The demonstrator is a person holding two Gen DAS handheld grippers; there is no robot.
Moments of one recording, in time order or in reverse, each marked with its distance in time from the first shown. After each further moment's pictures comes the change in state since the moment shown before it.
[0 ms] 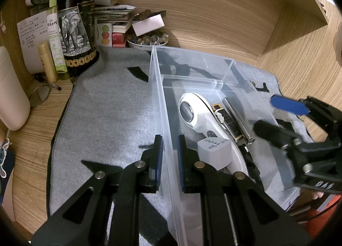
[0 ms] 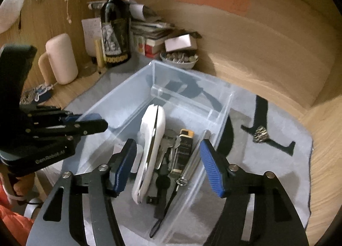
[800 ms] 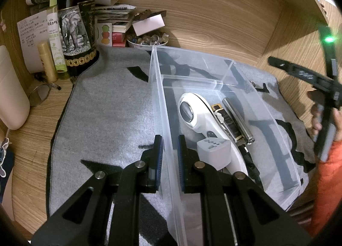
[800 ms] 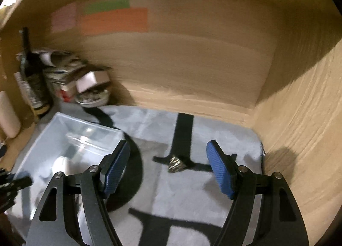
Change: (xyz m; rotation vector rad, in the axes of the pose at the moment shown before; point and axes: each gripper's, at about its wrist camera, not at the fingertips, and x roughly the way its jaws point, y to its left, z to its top) left arm 0.000 0.000 -0.001 -0.003 -0.001 0.000; right arm 0.003 -0.125 0.030 0.240 -0.085 -0.285
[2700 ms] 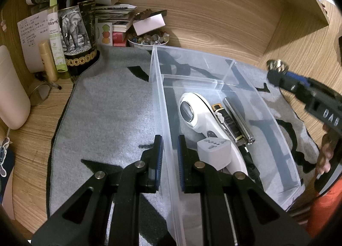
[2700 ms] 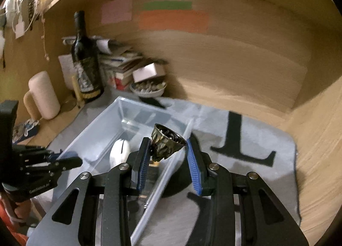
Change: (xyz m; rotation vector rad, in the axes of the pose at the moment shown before) left arm -0.001 -0.001 0.000 -0.012 0.001 0.000; right arm -0.038 0.069 -0.023 -0.120 -0.018 0.238
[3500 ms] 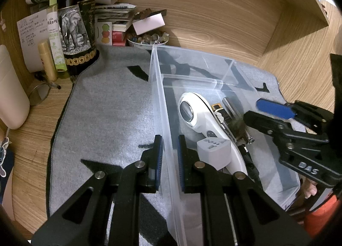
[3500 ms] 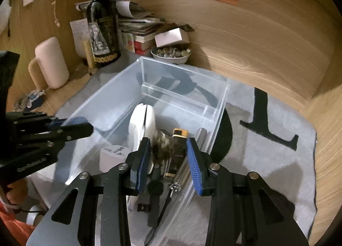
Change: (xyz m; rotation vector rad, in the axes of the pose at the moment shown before) left arm 0.000 0.000 0.002 -0.005 0.005 -0.006; right arm 0.024 0.031 -0.026 -0.050 0.138 0.067
